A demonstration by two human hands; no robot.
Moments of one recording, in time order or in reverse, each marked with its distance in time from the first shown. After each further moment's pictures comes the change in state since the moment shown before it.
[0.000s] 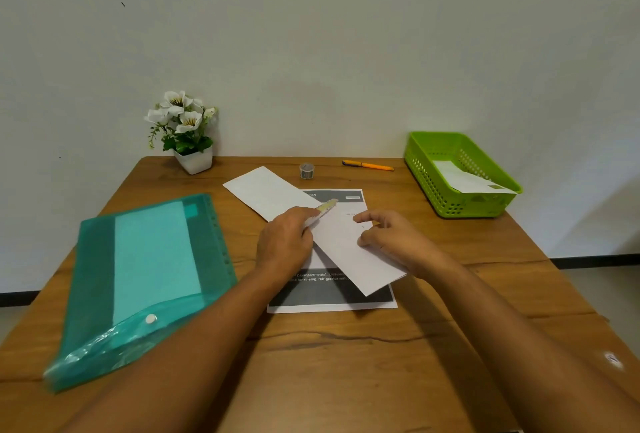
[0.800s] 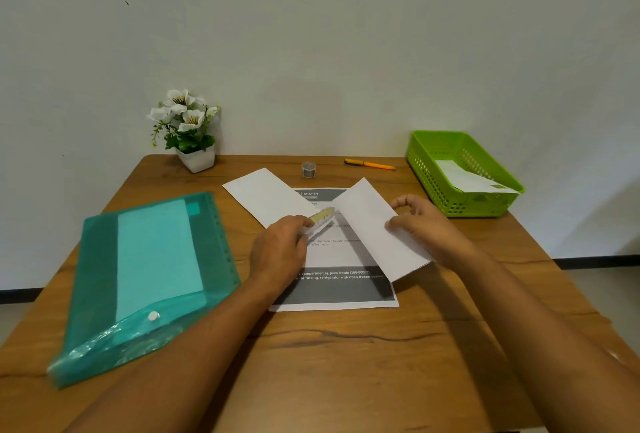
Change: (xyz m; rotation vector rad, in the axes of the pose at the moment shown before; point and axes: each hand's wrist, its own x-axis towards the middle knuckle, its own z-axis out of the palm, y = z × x) left_hand -0.017 -0.012 -0.006 0.052 -0.007 0.023; right_hand 0.009 0.015 -0.041 0.036 0.136 -0.018
